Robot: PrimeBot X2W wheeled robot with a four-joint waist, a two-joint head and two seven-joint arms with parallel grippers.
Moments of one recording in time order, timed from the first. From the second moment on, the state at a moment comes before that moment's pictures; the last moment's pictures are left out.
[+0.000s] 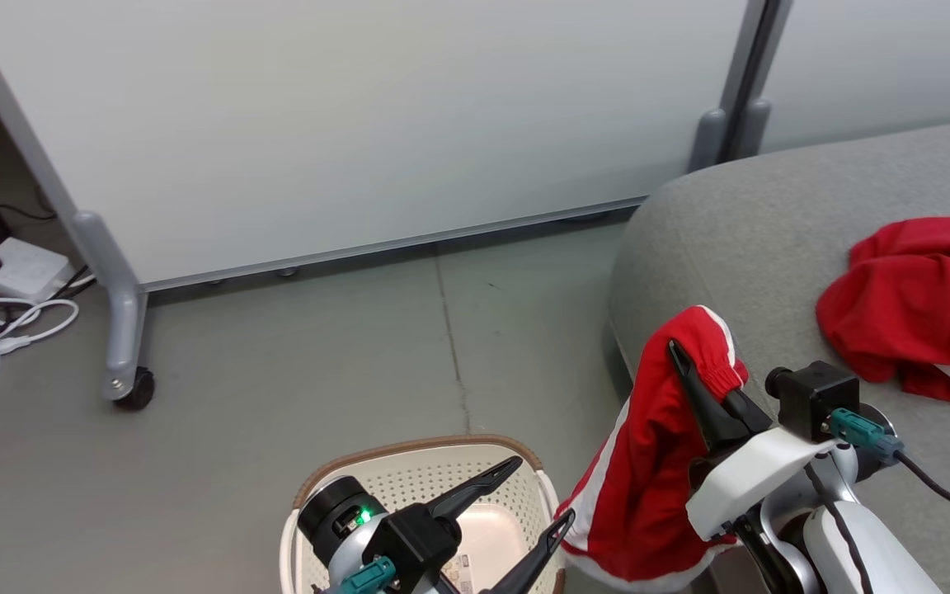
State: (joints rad) left arm -0.17 0.27 -0.78 0.00 -0.37 -0.08 -0.06; right arm -0.25 -0.14 0.34 0.23 0.32 0.13 -0.05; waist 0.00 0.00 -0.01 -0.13
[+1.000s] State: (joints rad) left arm -0.28 0.33 -0.76 -0.09 -0.35 -0.07 0.00; right arm -0.31 -0.10 0.22 0.15 0.35 0.13 -0.09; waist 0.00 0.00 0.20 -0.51
